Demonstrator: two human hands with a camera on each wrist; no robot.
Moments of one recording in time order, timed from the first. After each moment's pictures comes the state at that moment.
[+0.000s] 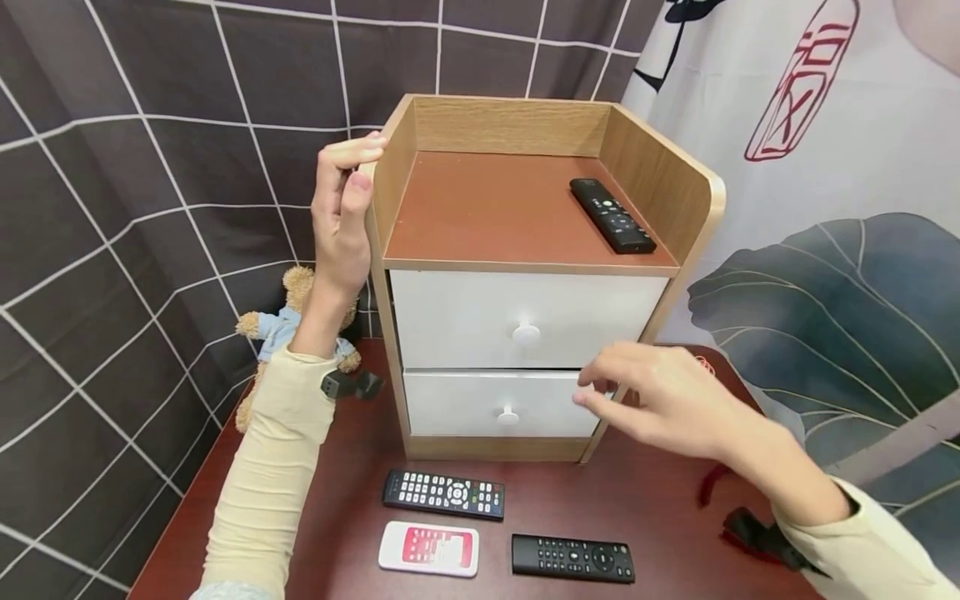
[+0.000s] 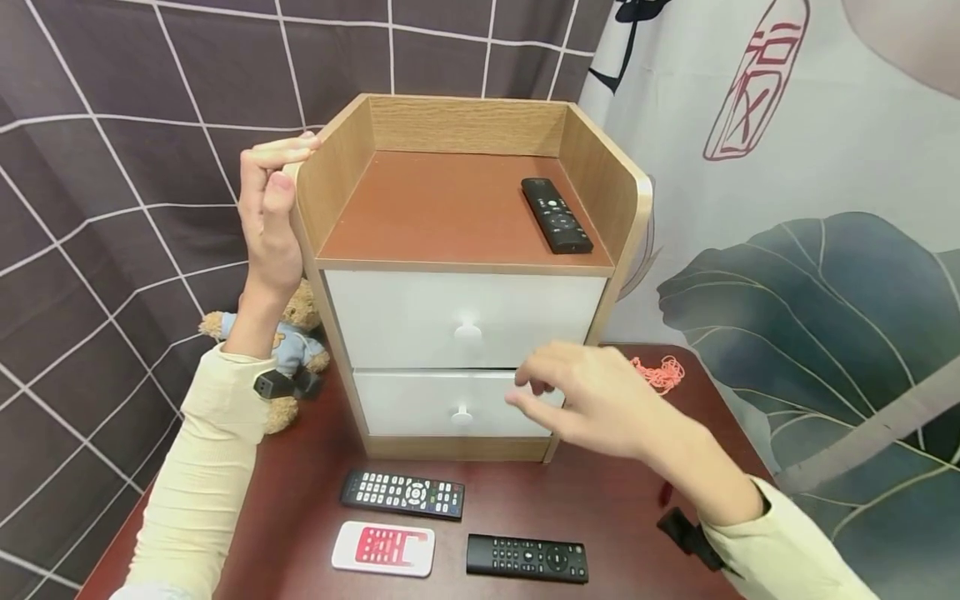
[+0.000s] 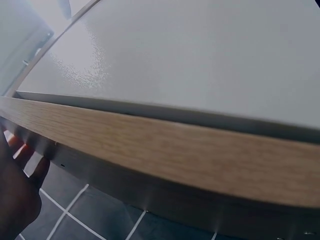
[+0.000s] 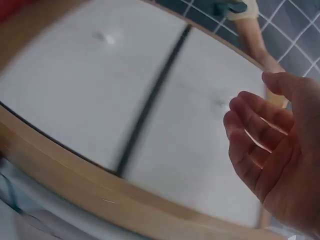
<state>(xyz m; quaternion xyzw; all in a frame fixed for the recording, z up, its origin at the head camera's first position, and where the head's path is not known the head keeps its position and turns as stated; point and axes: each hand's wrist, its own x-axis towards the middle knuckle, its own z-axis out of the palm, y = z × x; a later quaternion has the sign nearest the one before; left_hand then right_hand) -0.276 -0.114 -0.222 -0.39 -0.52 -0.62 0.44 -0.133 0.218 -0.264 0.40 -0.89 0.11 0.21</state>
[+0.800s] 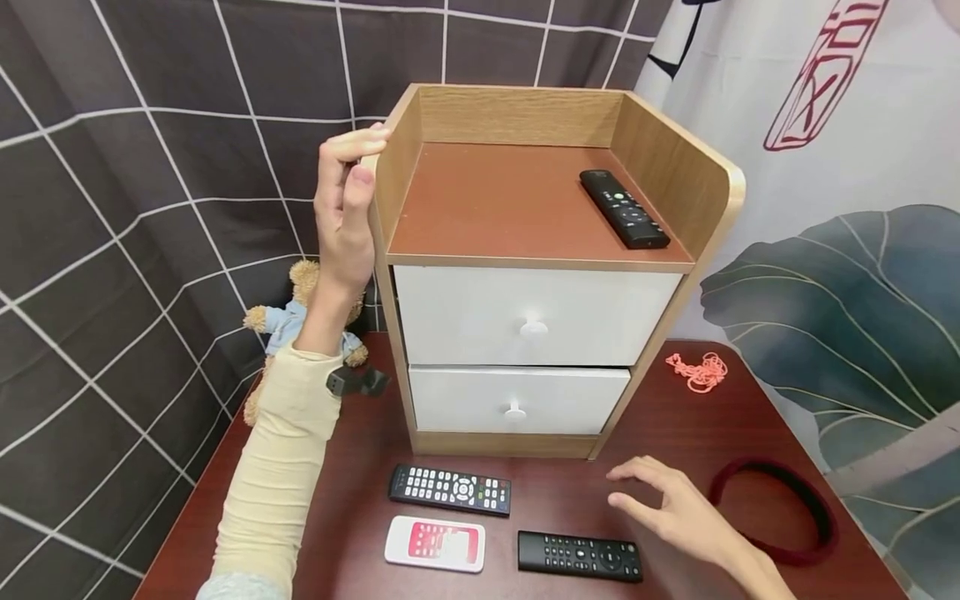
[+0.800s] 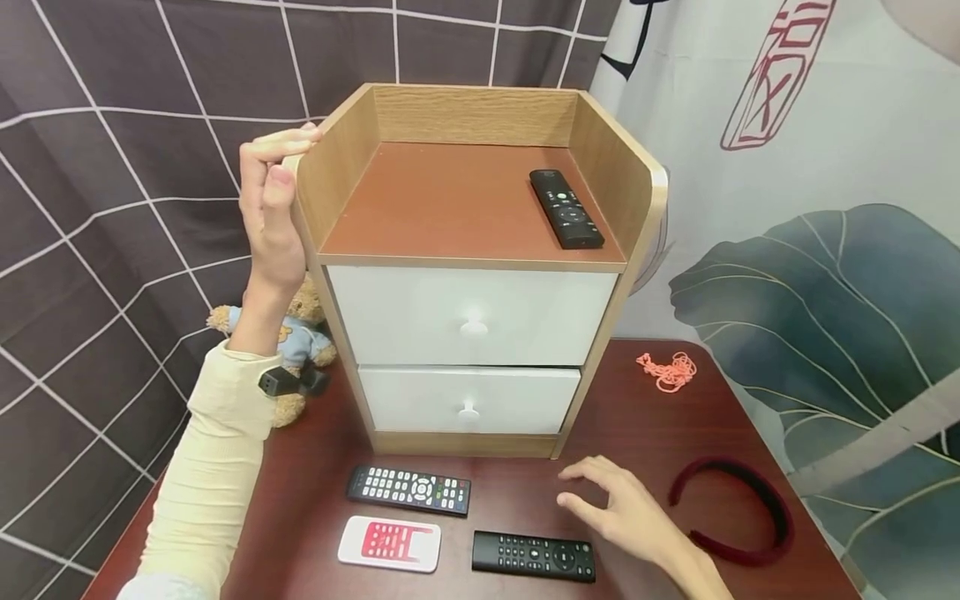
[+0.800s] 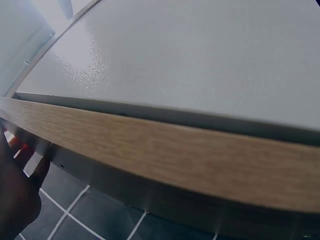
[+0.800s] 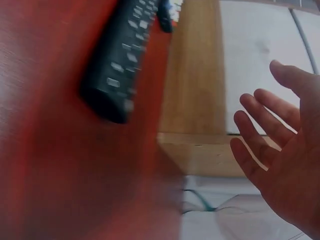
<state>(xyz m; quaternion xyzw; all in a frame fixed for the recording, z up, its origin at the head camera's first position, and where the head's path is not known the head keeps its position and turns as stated) -0.275 -0.113 -0.221 -0.38 -0.52 -0.62 0.45 -0.098 0.276 -0.451 0.24 -0.91 0.31 0.11</state>
